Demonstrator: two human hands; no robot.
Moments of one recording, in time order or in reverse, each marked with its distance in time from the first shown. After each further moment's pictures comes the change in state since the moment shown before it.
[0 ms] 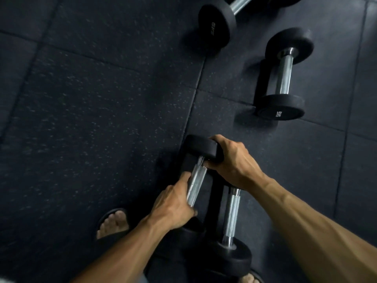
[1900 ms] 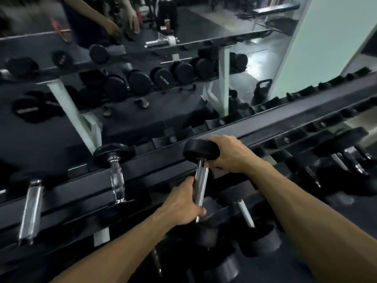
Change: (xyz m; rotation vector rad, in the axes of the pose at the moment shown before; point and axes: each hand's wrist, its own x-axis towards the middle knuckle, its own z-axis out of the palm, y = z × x) left_hand -0.533 0.074 -0.670 -0.598 0.813 -0.219; right_hand -0.022 -0.916 -0.351 -0.452 -0.275 -1.057
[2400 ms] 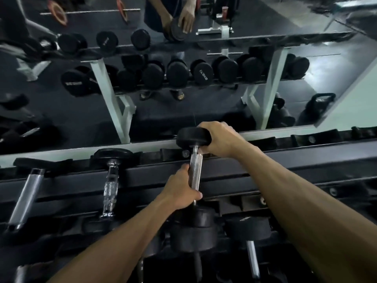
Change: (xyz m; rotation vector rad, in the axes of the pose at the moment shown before) left_hand 0.116 0.013 -0.035 -0.222 0.247 -0.251; right_hand 0.169 0.016 -0.011 -0.036 -0.167 -0.253
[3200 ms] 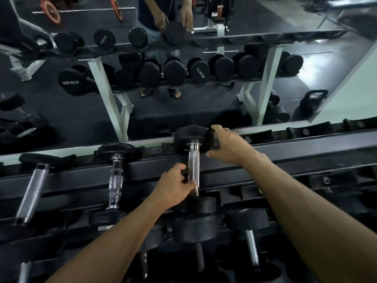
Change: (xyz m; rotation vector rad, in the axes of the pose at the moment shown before) left_hand -0.019 -0.023 -0.010 0.053 0.057 0.082; right_hand -0.036 0.003 0.017 -0.067 -0.017 0.192
